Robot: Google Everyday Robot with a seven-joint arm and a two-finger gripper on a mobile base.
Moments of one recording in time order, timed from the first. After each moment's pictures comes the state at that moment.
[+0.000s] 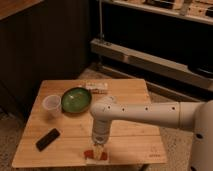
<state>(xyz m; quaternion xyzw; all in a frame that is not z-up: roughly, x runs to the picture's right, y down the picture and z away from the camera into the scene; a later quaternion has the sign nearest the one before) -0.041 0.303 0.707 0.02 -0.52 -0.85 0.09</state>
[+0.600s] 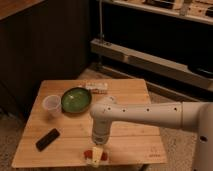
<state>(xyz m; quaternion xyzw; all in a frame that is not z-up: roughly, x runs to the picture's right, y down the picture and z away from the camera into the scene) -0.039 0.298 0.704 0.02 -0.50 -0.86 0.10</state>
